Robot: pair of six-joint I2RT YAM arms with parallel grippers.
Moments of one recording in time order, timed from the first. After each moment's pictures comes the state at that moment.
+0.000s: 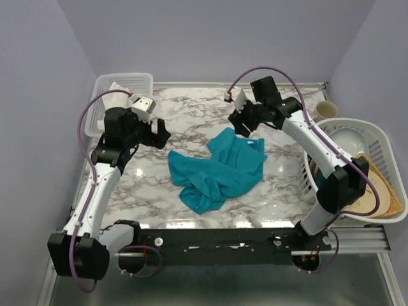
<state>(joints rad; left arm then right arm) -0.10 1.03 0.95 -0.29 0.37 0.03 0.51 1.66 1.69 -0.76 -0.33 -0.49</state>
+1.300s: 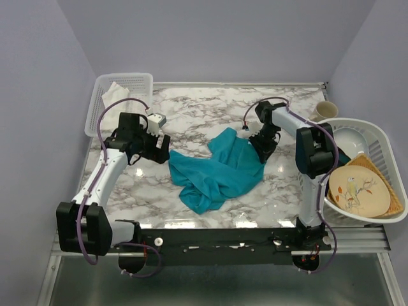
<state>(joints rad) -0.11 1.25 0.97 -0.60 0.40 0.22 0.26 2.12 1.59 -1.09 -0.18 -0.41</state>
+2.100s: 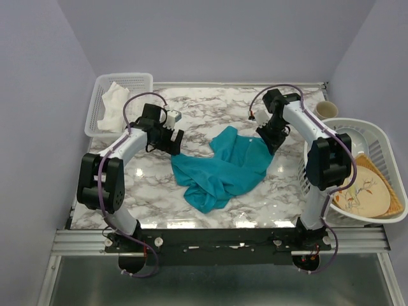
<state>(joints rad) -0.20 1.63 1.12 -0.49 0.32 0.18 0.25 1.92 1.64 -1.23 -0.10 -0.43</state>
